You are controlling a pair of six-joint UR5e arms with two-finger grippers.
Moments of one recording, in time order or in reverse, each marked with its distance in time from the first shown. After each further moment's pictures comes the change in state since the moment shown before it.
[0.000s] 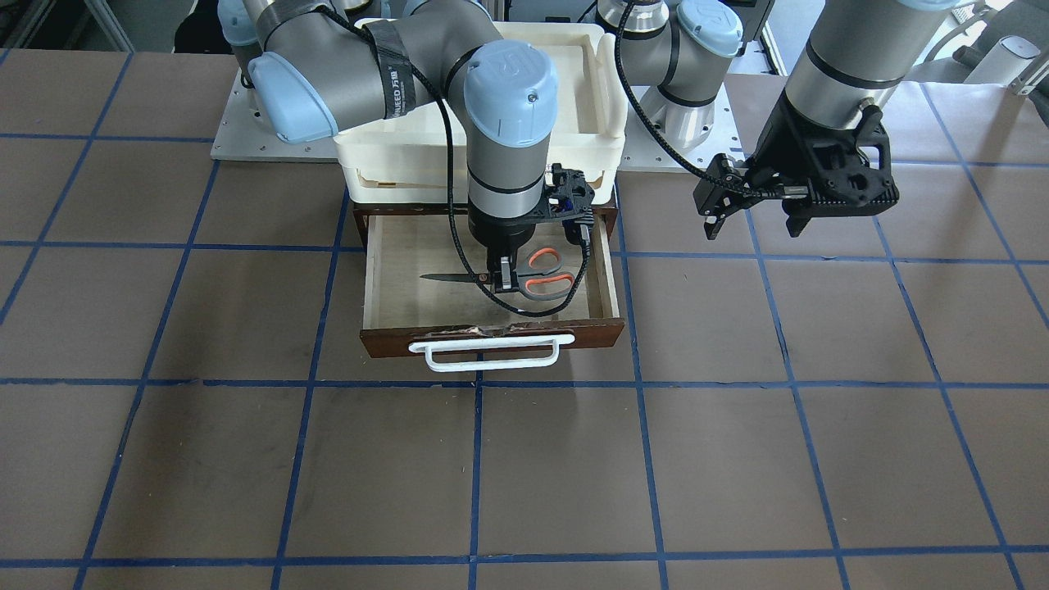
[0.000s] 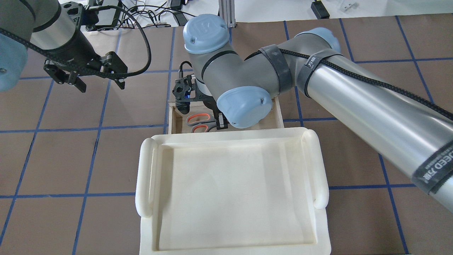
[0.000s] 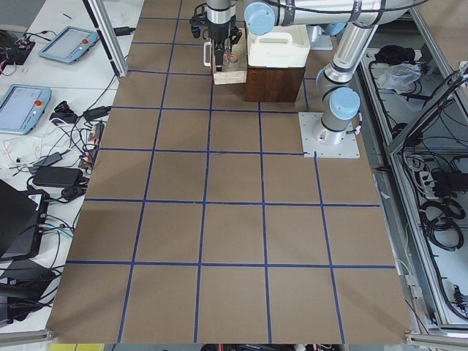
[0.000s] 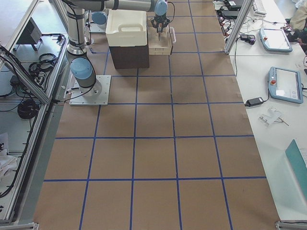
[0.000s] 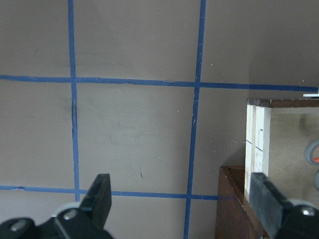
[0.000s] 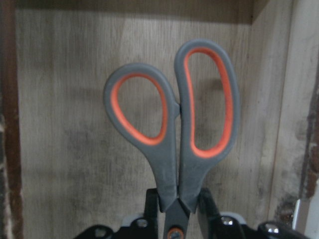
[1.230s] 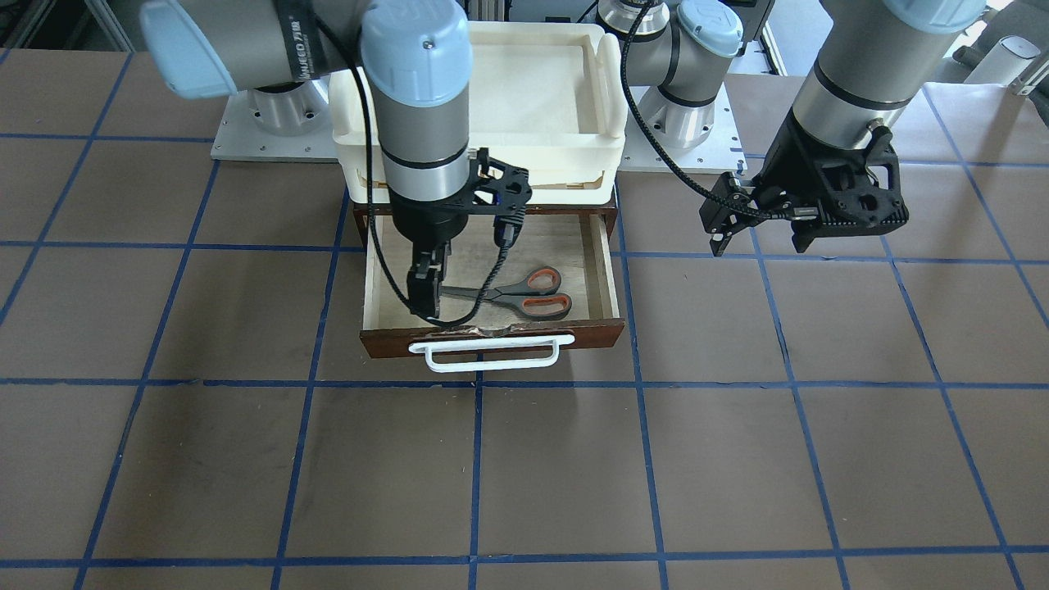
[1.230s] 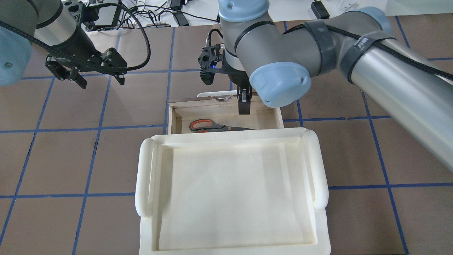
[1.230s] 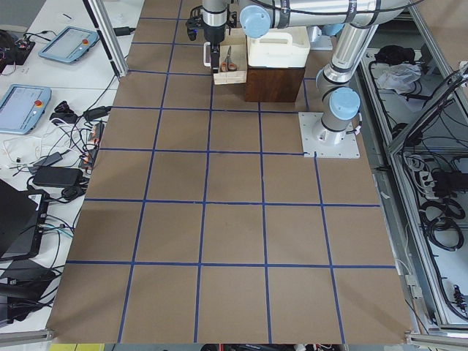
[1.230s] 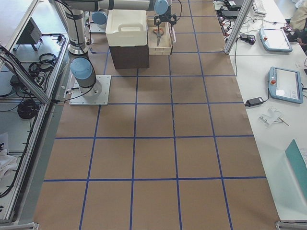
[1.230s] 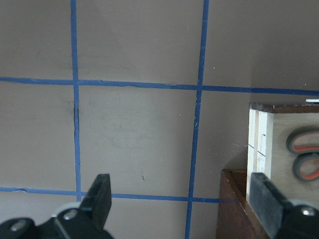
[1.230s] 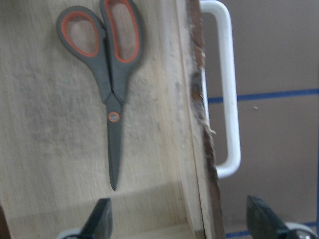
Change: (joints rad) left arm 0.007 -0.033 0.016 0.032 0.000 -0.009; right arm -0.155 -0.113 0.001 0.007 -0.029 0.094
